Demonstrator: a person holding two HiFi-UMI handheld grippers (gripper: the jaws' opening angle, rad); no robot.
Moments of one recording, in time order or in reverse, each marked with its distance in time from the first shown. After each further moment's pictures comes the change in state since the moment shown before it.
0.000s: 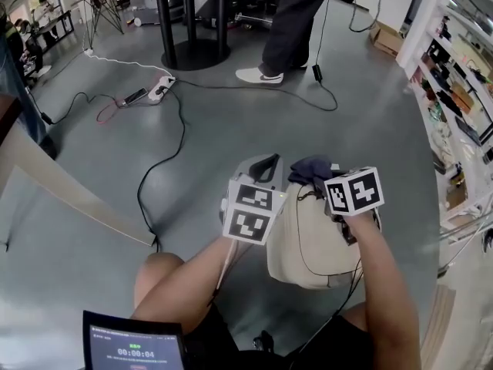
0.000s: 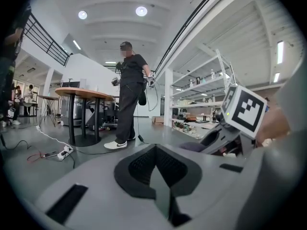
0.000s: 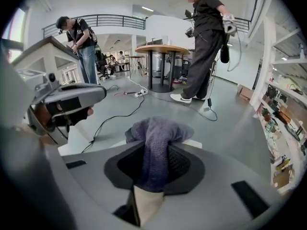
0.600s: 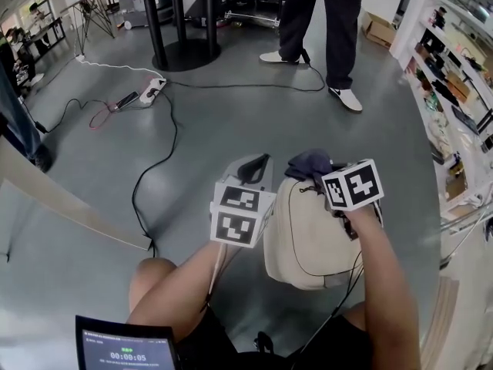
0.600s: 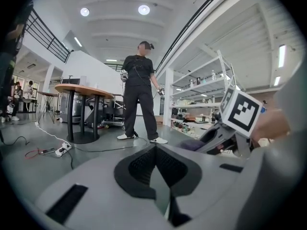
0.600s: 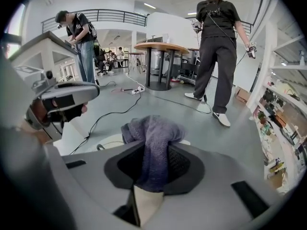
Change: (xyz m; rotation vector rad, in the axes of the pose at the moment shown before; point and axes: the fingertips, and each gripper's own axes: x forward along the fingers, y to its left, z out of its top) left arm -0.004 -0.009 0.002 -0.039 0.024 -0.029; right arm -0.011 -0.019 -0.003 -0.029 0.036 -0.042
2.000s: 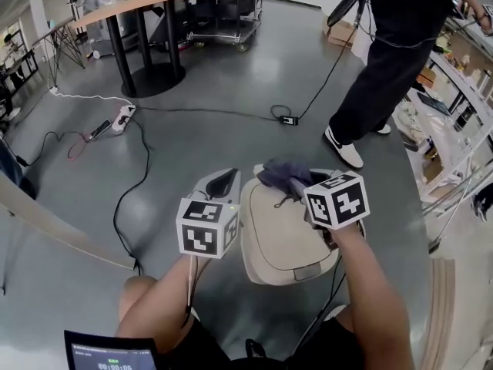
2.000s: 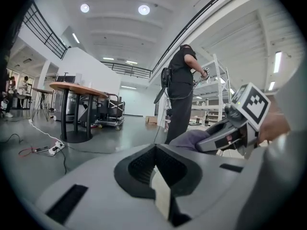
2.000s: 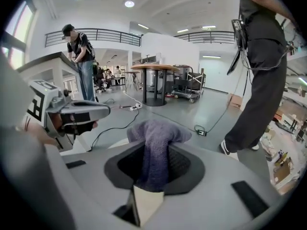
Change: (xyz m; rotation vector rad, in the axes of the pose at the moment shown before) left arm -0.018 -0.051 0.005 -0.009 -0.012 -0.057; right arm -0.083 -0.005 -0.017 0.076 -0.222 -0.021
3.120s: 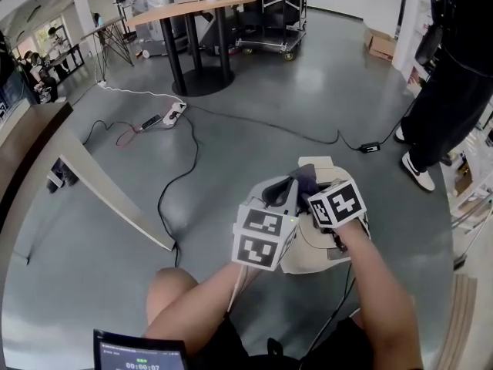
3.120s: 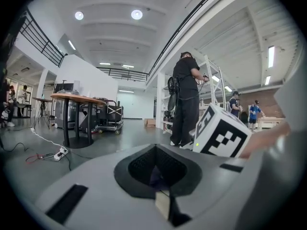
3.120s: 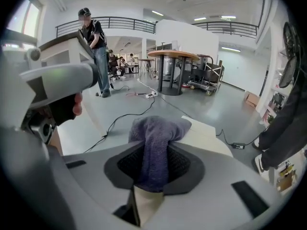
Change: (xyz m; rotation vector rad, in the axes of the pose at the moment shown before) left arm -0.074 -0.059 0.015 0.057 -0.025 0.003; right arm 0.022 0.090 -0.034 -0.119 0.139 0.126
